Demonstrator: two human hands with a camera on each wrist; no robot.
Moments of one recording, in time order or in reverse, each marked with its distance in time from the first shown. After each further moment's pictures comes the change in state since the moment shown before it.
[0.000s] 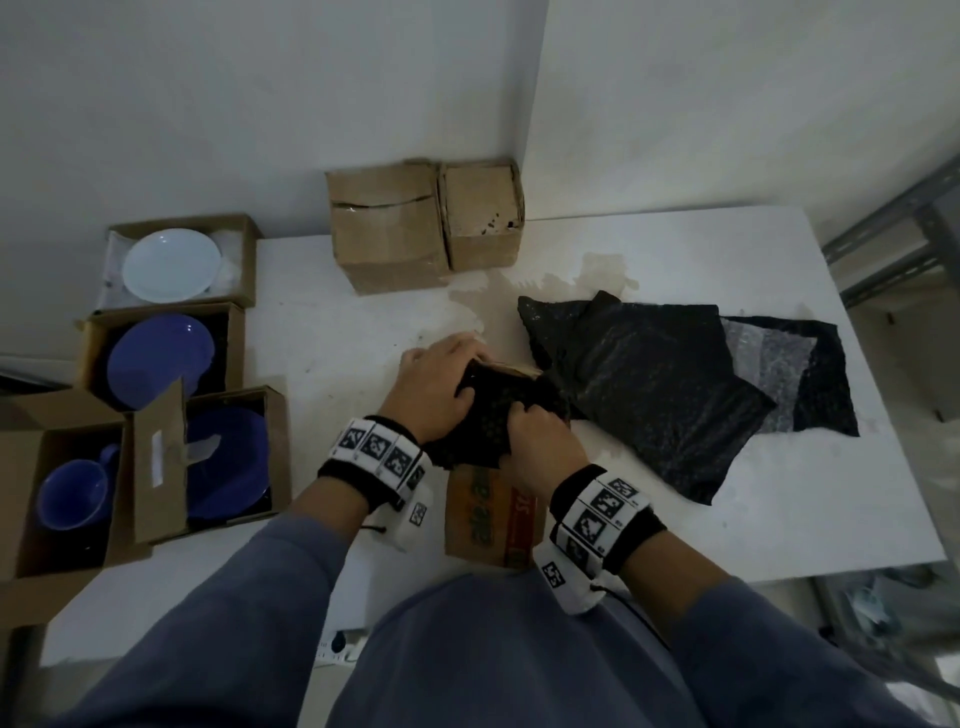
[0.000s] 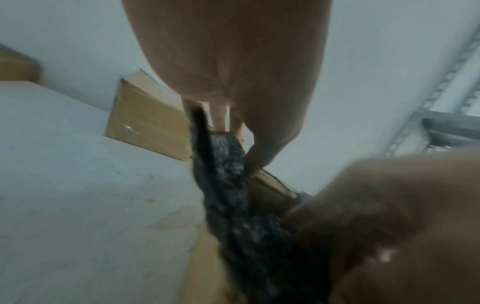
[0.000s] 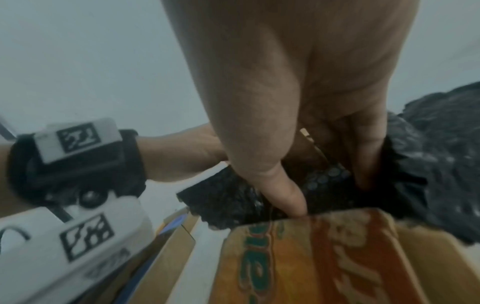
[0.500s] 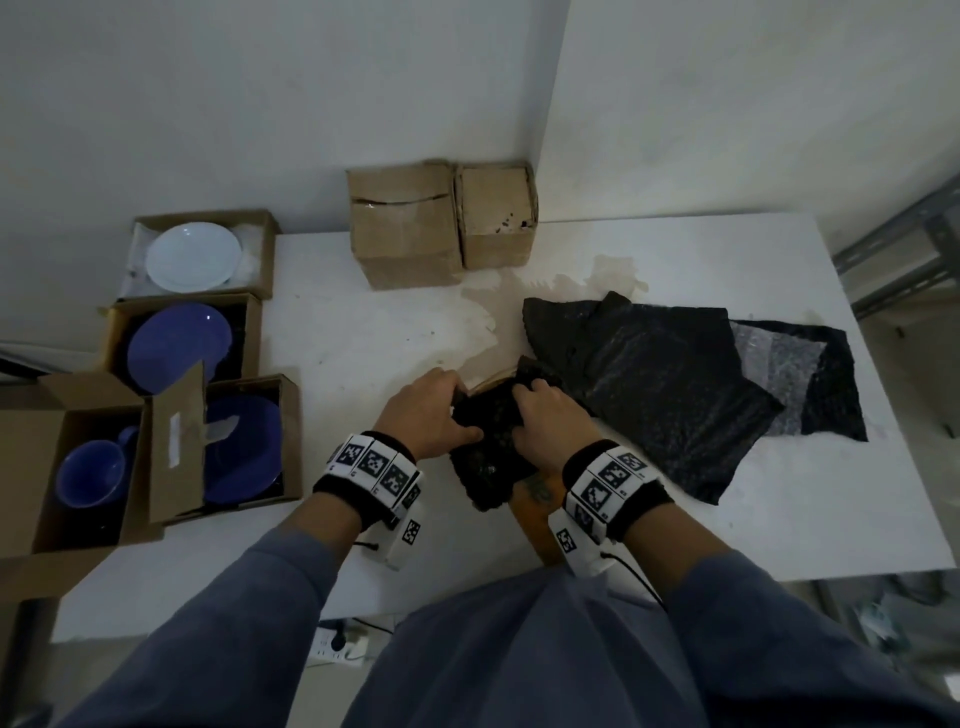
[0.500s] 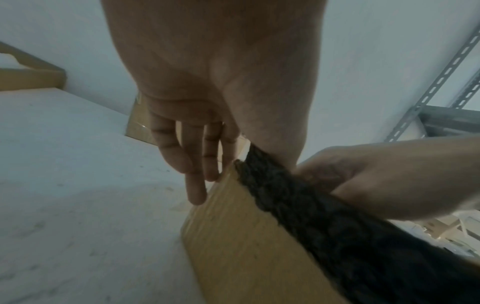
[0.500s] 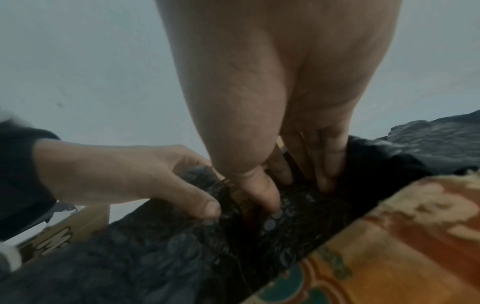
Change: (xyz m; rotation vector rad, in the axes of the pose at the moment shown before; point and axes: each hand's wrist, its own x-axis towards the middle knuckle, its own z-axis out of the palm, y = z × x) left_hand -0.032 -0.012 0.010 0.027 -0.169 -0.263; right_hand 0.015 0.011 -0.004 -0.009 -0.010 -0.083
